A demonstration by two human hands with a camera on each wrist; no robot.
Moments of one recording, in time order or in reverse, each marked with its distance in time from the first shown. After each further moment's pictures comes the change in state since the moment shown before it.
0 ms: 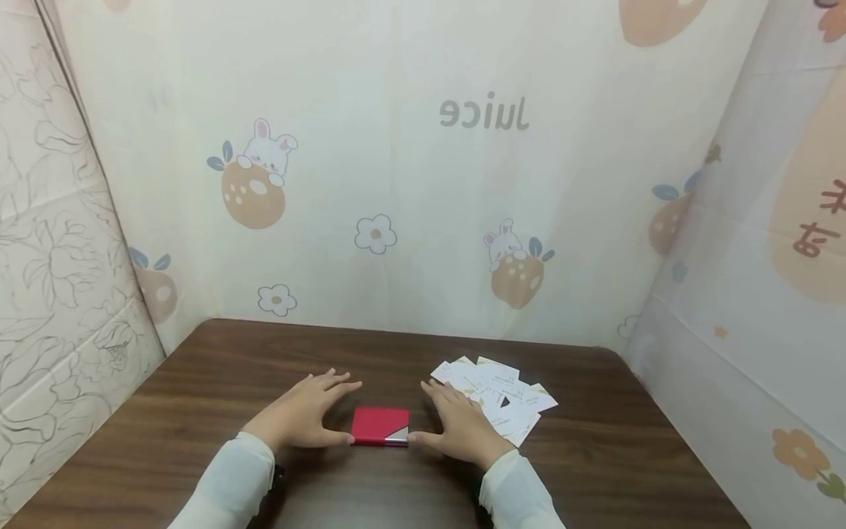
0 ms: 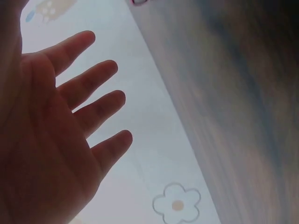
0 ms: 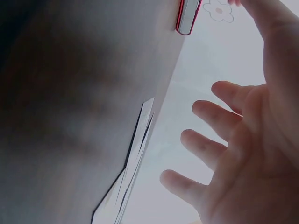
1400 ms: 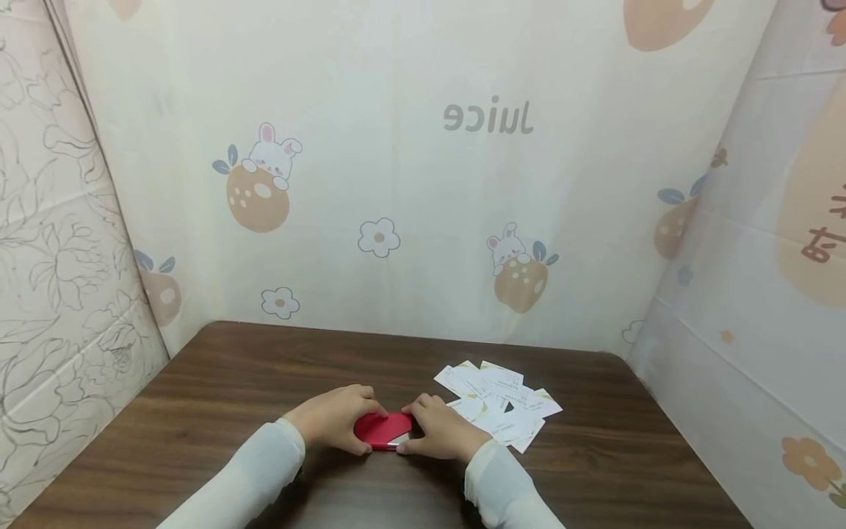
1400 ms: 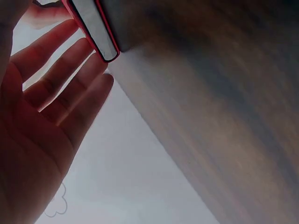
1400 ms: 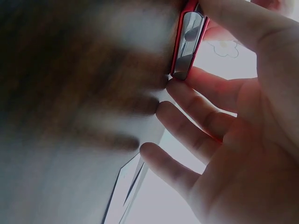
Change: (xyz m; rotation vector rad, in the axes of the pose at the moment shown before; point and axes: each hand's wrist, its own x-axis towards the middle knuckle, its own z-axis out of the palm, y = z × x) left_hand 0.043 0.014 0.021 0.086 -0.114 0.155; right_hand 0.030 -0.015 0.009 -0.021 -0.210 -0.094
